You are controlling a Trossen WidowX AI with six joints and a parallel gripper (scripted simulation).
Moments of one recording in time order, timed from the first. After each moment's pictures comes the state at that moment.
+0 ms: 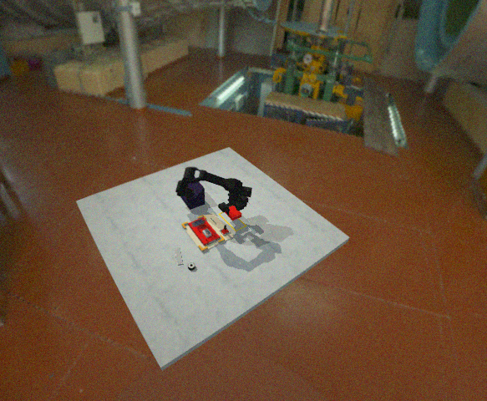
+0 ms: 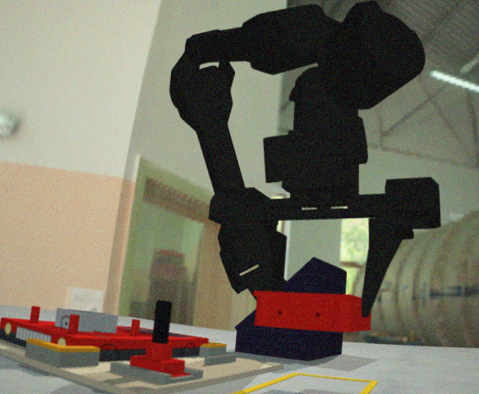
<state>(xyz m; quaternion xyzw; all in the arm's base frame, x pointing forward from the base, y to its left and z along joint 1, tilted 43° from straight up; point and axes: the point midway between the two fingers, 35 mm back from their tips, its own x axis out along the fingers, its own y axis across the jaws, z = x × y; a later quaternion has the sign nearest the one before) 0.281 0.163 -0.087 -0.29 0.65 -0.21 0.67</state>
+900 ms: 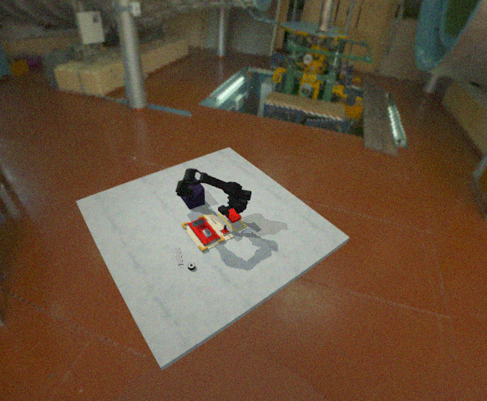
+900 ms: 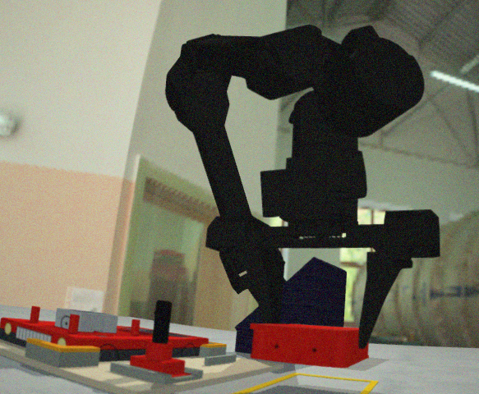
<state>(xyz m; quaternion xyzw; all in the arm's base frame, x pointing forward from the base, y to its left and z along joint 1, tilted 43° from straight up) 0.282 0.146 -0.104 -0.29 0.65 -0.21 0.67</state>
